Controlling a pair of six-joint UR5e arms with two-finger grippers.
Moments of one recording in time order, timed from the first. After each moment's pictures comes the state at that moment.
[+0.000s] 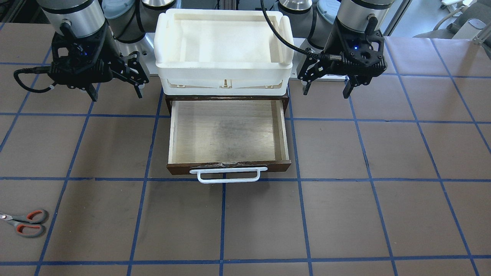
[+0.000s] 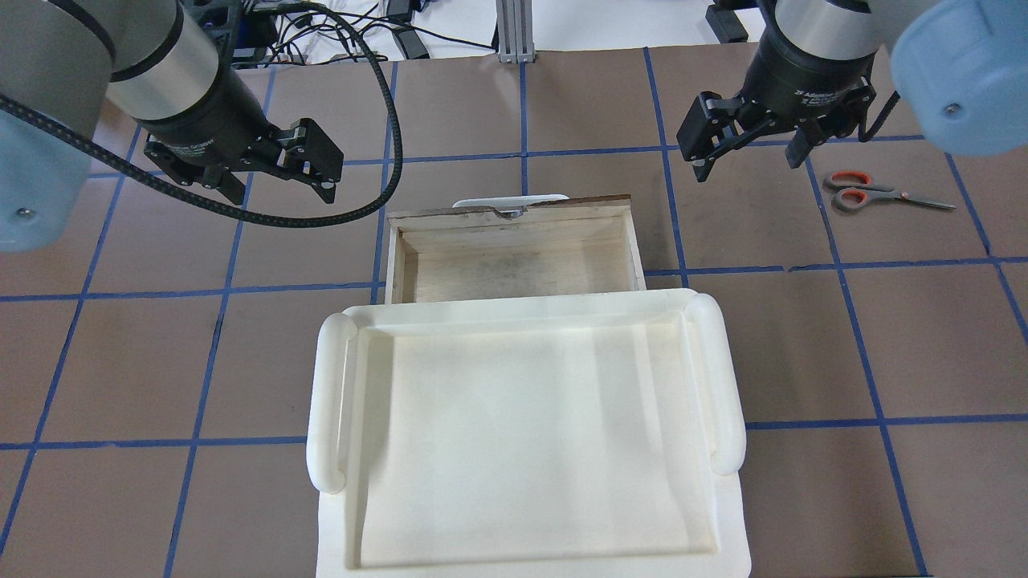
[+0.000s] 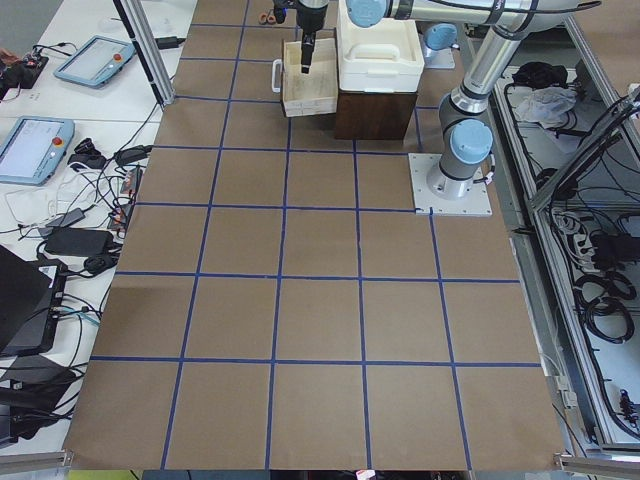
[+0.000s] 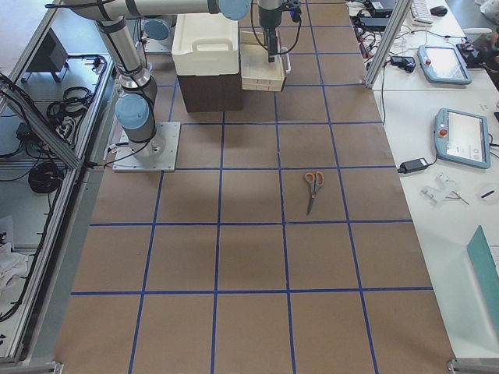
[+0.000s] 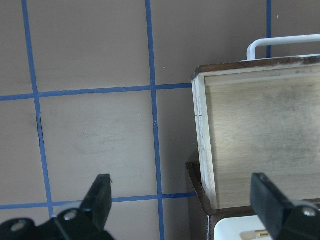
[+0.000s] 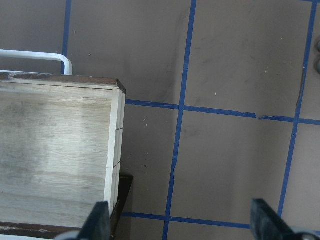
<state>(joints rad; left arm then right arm) -1.59 -1.50 -1.63 -1.48 1.54 0.03 1.60 -1.58 1.56 -1.60 -1.56 -0.09</state>
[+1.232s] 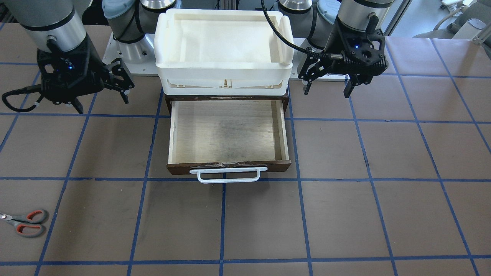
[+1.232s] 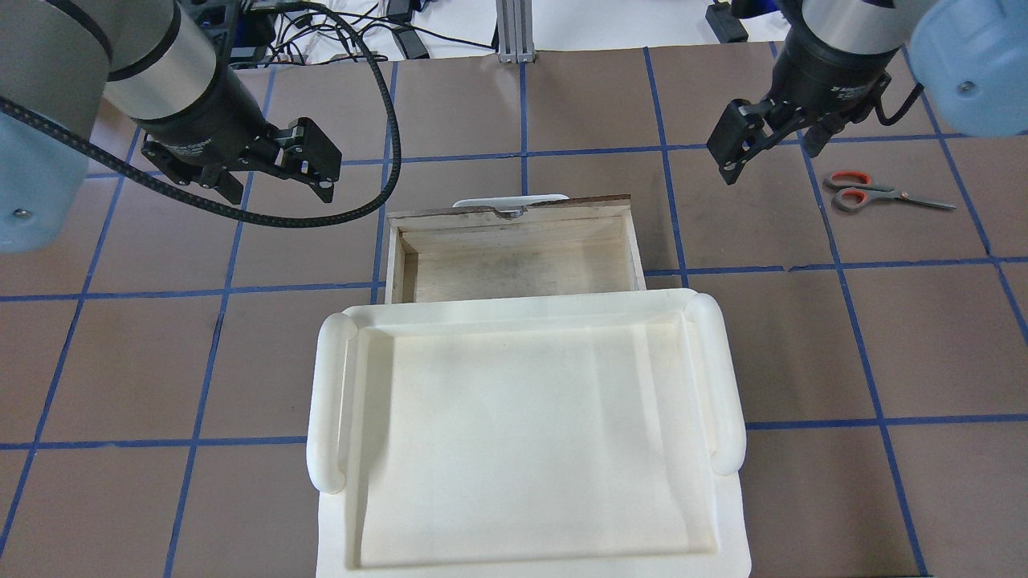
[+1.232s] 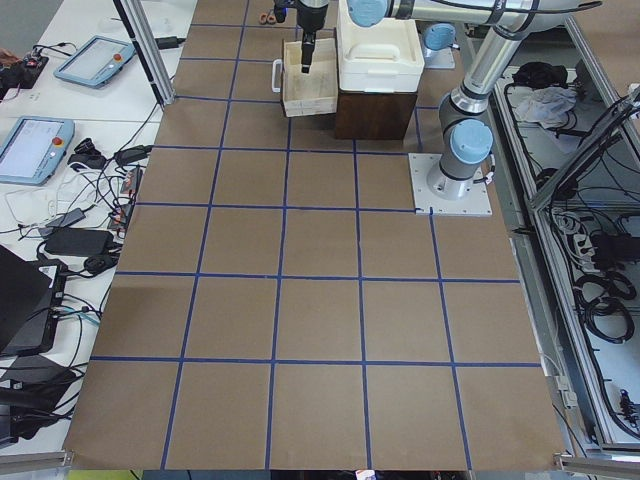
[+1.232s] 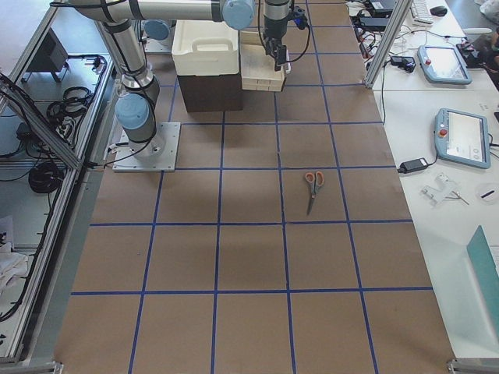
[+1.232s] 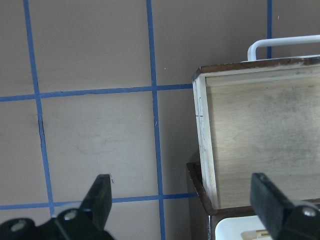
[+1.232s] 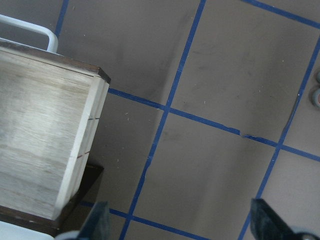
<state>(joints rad) -1.59 -1.49 -1.63 -1.48 1.54 0.02 1.51 -1.54 1.56 -1.61 -1.56 -0.41</state>
